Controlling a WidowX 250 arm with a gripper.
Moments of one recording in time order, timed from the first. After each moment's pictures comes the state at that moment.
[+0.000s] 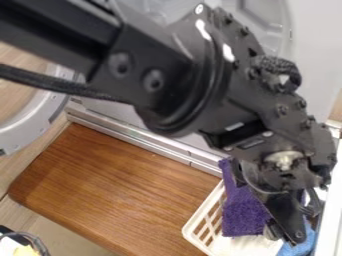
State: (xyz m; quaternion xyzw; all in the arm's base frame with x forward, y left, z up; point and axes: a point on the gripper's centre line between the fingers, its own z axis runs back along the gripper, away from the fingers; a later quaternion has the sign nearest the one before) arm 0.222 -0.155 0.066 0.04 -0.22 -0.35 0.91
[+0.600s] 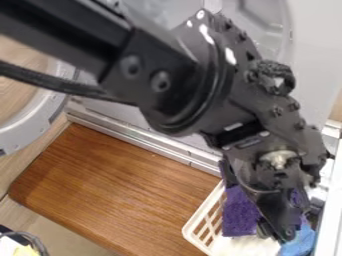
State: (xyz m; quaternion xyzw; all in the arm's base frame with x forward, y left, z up) arm 0.224 -0.145 0.056 0.06 -0.20 -0.33 0.92
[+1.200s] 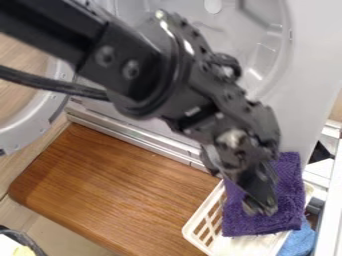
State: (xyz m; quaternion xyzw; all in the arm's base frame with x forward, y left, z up) arm 0.250 -0.115 0.052 0.01 -0.24 -0.21 0.95
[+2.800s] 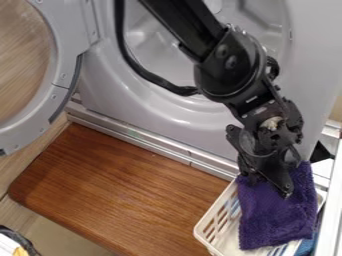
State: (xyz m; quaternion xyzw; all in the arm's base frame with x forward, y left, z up) arm 0.299 -0.133 0.014 0.03 -0.22 -0.26 0.94
